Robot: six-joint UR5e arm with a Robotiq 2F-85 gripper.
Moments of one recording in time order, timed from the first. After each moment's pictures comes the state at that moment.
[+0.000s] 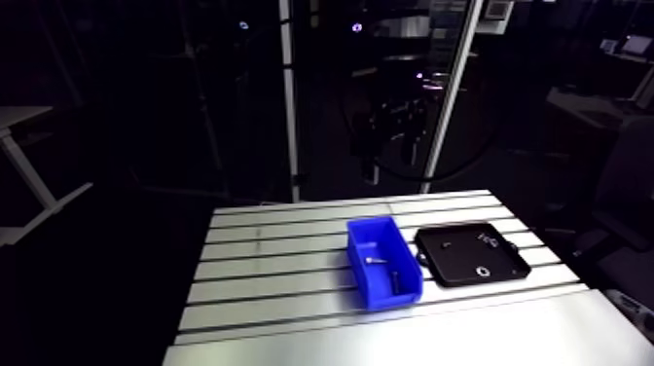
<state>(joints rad) -0.15 -1.44 1.66 -1.68 -1.66 -2.27</state>
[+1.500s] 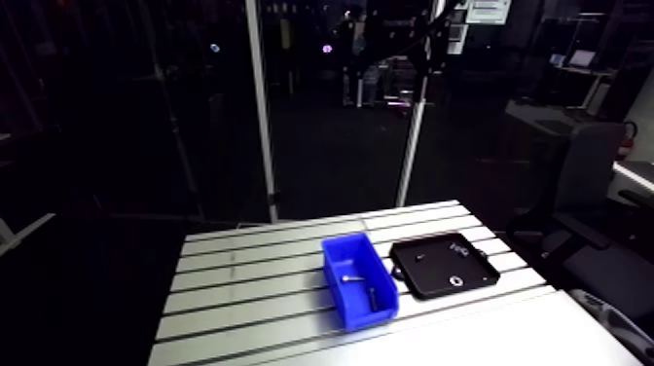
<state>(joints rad) -0.24 -1.50 1.42 -1.49 -1.61 -1.79</state>
